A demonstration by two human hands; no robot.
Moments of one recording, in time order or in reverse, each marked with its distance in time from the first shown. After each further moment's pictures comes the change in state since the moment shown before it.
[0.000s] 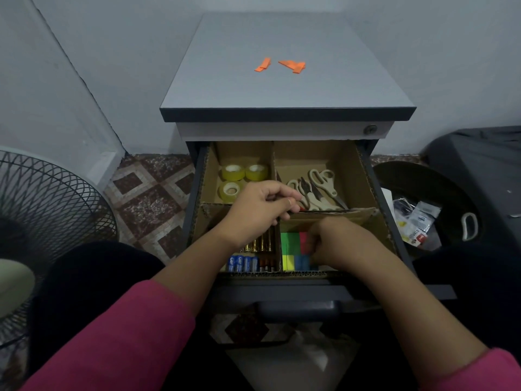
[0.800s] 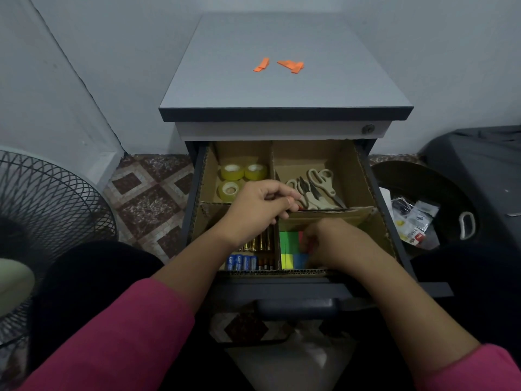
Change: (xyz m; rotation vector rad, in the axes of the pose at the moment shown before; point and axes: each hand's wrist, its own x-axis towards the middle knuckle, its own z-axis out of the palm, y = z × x) left_hand -0.001 0.001 0.000 0.013 0.013 -0.006; right_hand 0.005 0.007 0.010 0.015 0.026 -0.052
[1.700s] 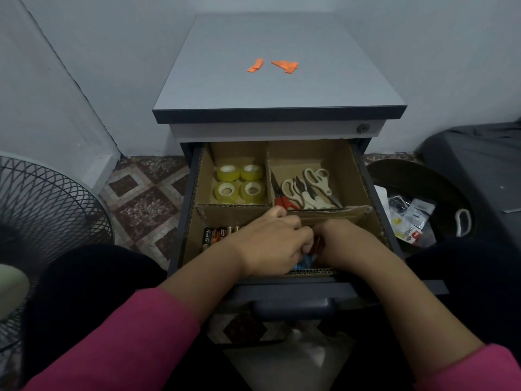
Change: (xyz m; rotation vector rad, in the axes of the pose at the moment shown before) left_hand -0.008 -0.006 0.017 1.056 -0.591 0.288; right_hand 0.003 0.019 0.004 -0.009 0.021 -0.005
